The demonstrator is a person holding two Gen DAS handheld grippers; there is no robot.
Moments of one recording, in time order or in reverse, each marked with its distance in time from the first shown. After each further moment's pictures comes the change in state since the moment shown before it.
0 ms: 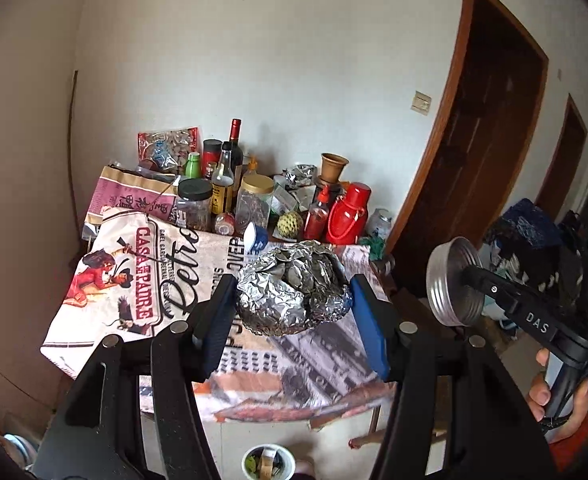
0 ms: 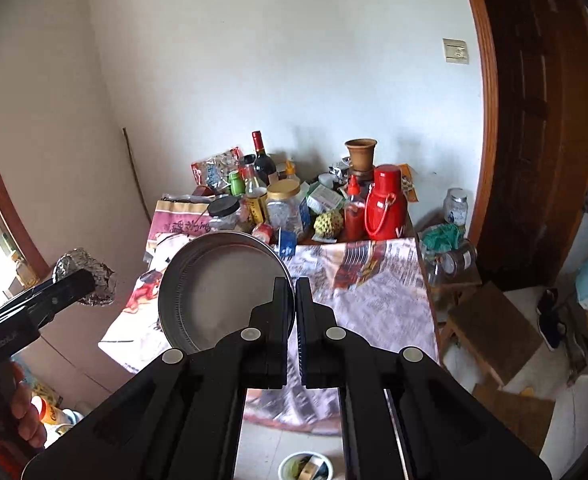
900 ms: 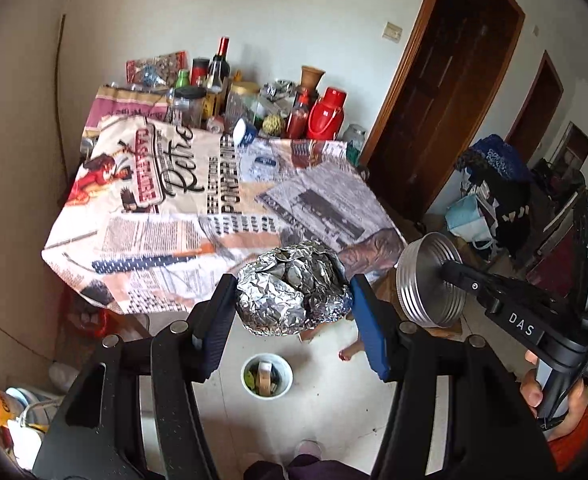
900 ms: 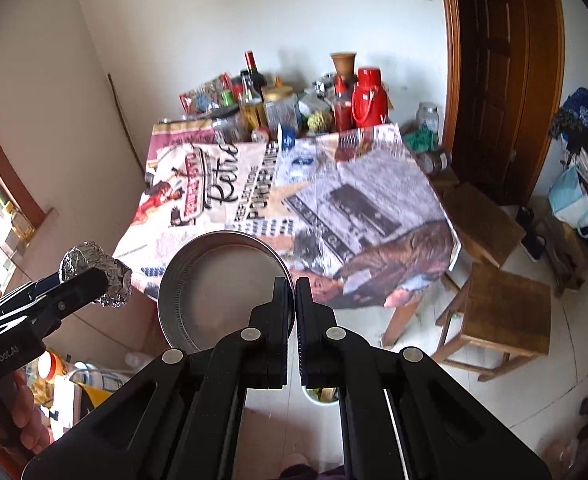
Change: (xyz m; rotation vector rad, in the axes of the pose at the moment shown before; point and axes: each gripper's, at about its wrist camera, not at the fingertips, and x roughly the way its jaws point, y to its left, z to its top) left arm -0.070 0.031 -0.133 0.017 0.247 -0.102; right arm -0.052 0.052 -0.143 0.075 0.212 -0.098
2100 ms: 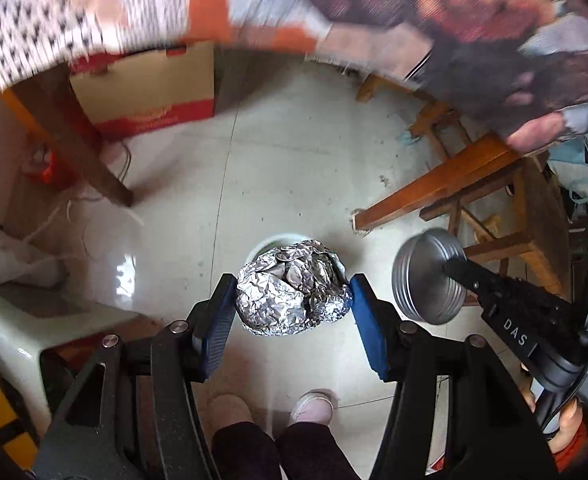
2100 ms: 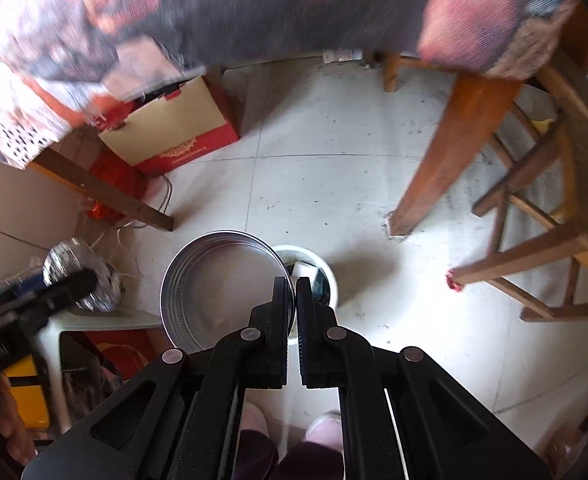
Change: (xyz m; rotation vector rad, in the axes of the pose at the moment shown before) left arm 0.387 0.083 -0.251 -0.229 0.444 0.150; right arm 0.364 -0.125 -0.214 -0.014 0.433 0.029
